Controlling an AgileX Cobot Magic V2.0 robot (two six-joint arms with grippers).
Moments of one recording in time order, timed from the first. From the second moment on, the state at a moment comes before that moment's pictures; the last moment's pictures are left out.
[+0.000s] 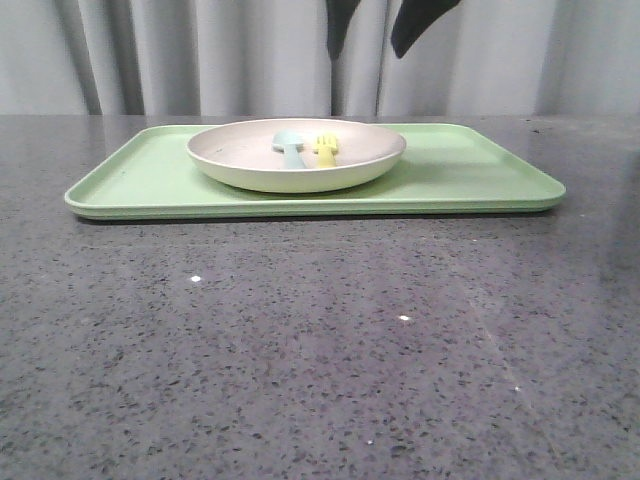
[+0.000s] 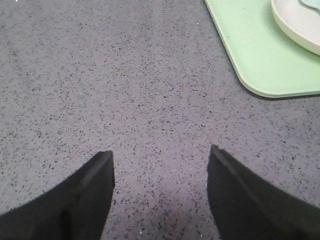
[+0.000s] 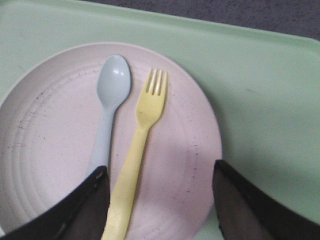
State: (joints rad) left arm 0.03 0.53 -0.52 -0.14 0.64 0.08; right arm 0.58 1.85 -1.78 -0.17 0.89 0.42
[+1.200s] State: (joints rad) left arm 0.03 0.53 -0.52 -0.14 0.64 0.08; right arm 0.59 2.03 -1.79 -0.18 0.84 0.55
